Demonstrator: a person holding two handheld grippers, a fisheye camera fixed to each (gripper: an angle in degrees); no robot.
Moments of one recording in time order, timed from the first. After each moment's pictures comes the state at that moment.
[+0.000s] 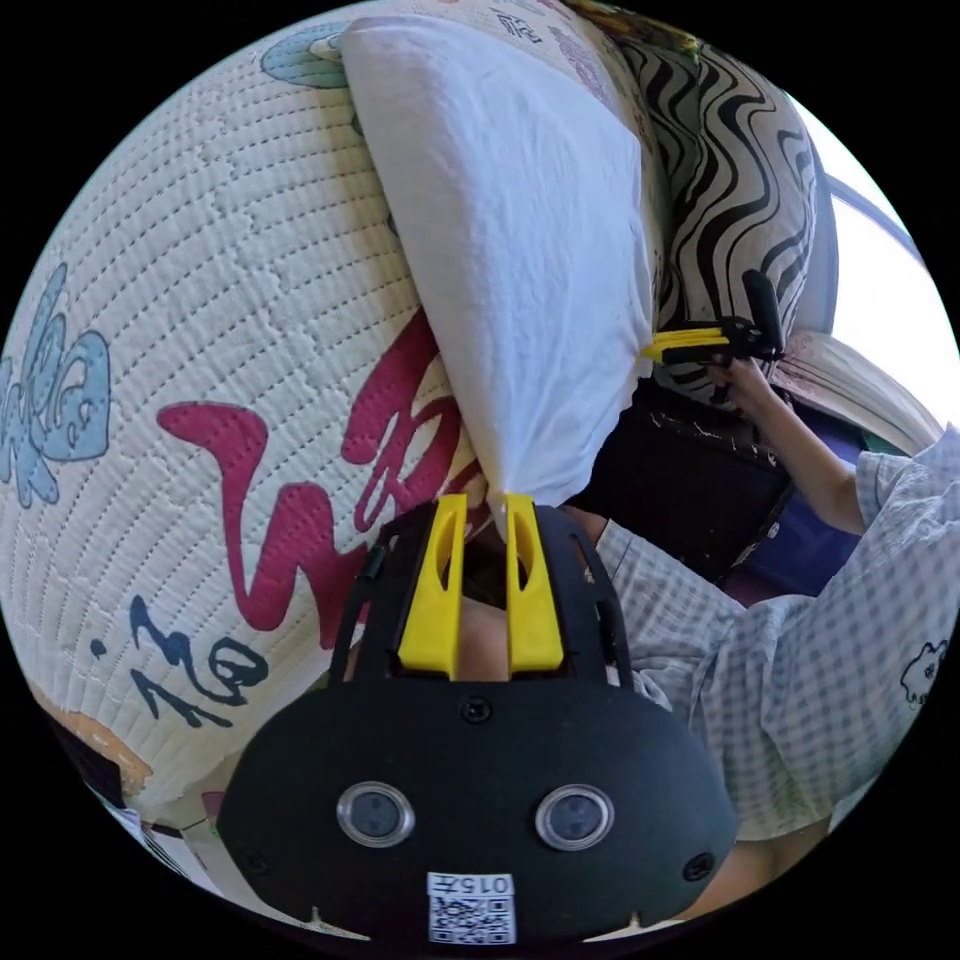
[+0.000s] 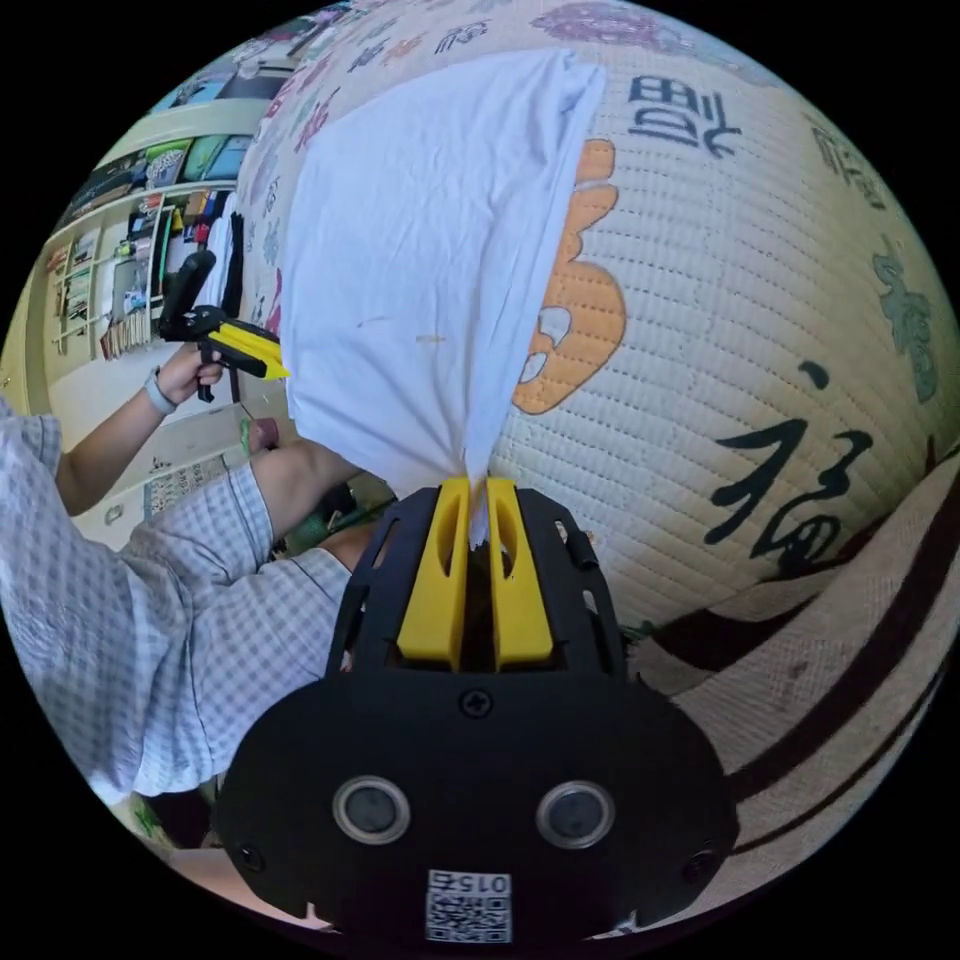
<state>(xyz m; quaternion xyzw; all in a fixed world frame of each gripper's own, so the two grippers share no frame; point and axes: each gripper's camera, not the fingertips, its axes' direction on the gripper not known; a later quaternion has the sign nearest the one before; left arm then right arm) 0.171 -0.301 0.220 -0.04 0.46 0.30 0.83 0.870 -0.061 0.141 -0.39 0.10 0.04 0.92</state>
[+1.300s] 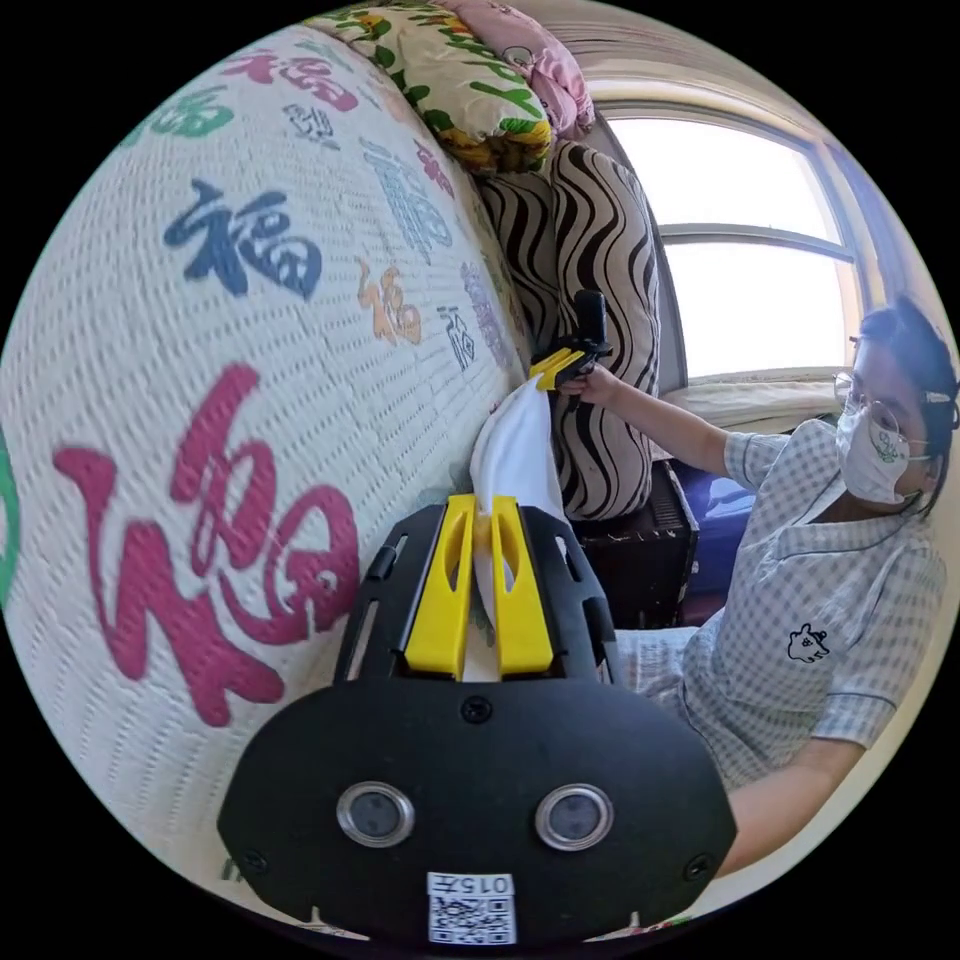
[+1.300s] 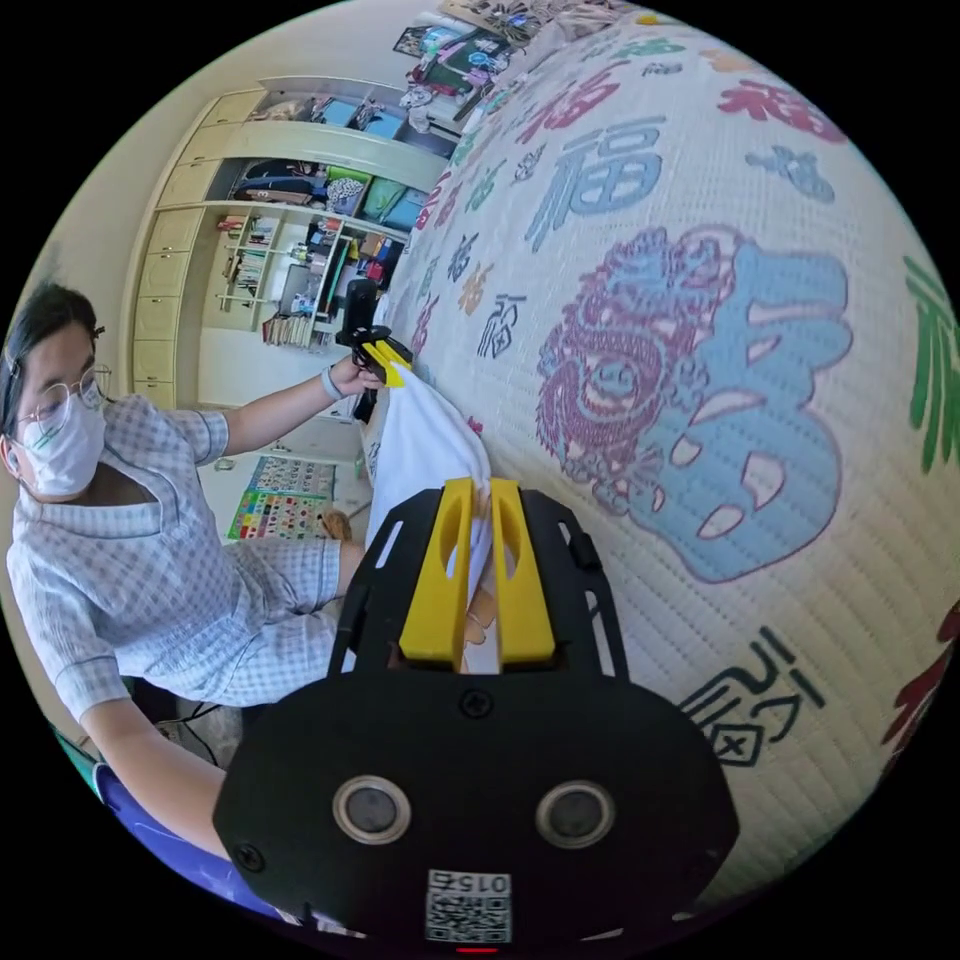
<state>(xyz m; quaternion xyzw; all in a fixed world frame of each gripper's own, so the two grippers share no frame) 0.086 -0.409 0.155 0.15 0.60 0.34 0.71 1.017 -0.233 0.175 -0.28 -0.12 -0.06 0.95</state>
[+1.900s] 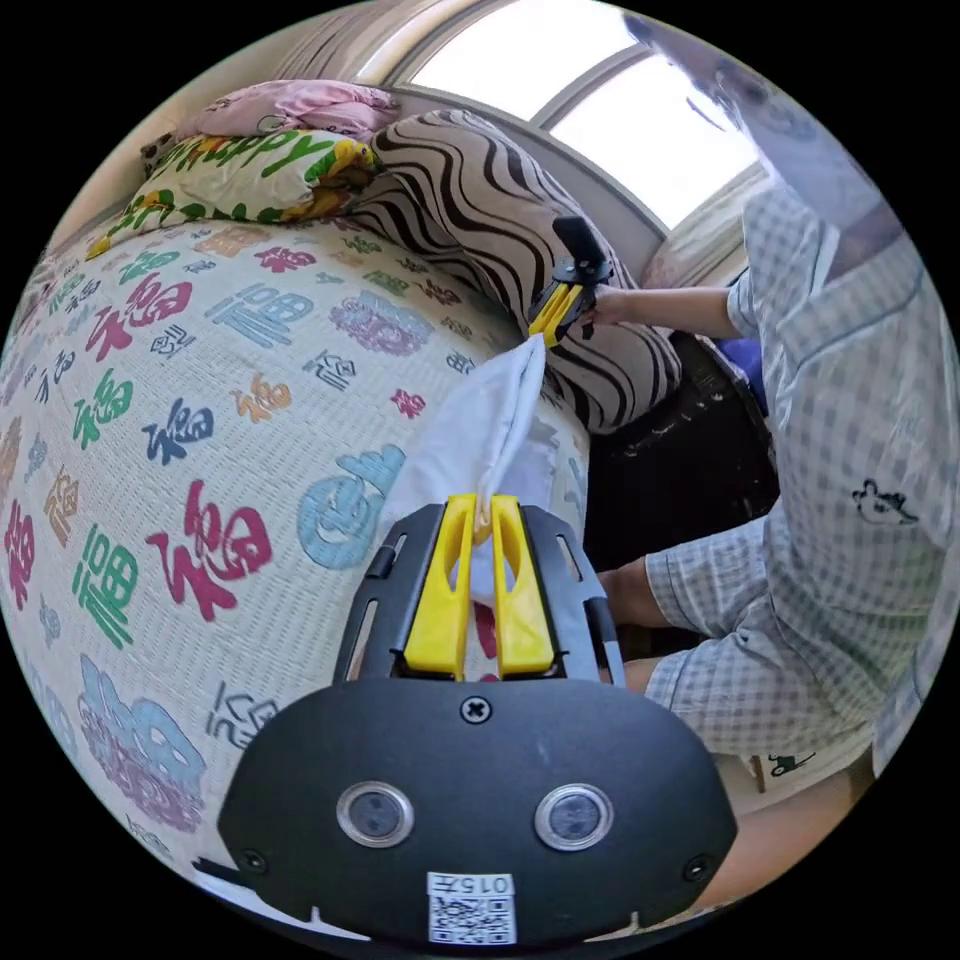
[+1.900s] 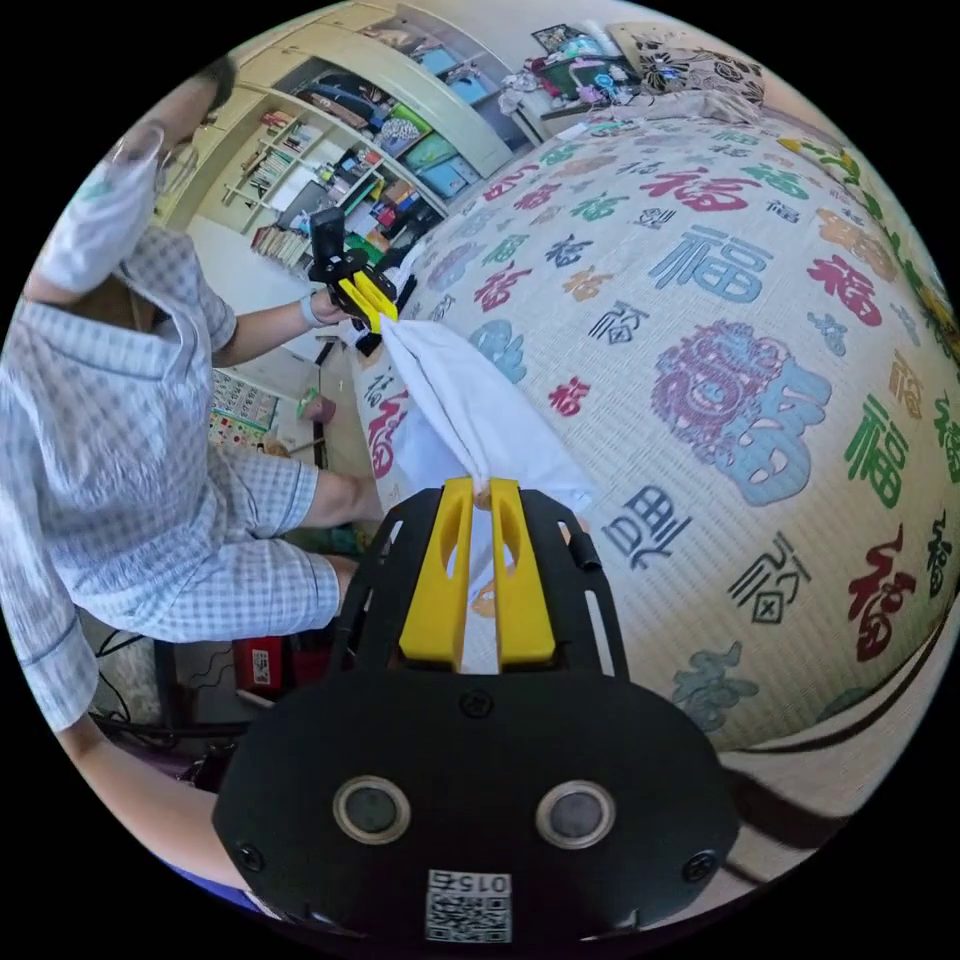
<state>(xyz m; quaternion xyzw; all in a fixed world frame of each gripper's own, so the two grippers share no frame) 0.144 -0.195 0.095 0.29 0.39 0.48 0.73 0.890 -0.162 0.115 -0.29 -0.02 -0.21 0.93</state>
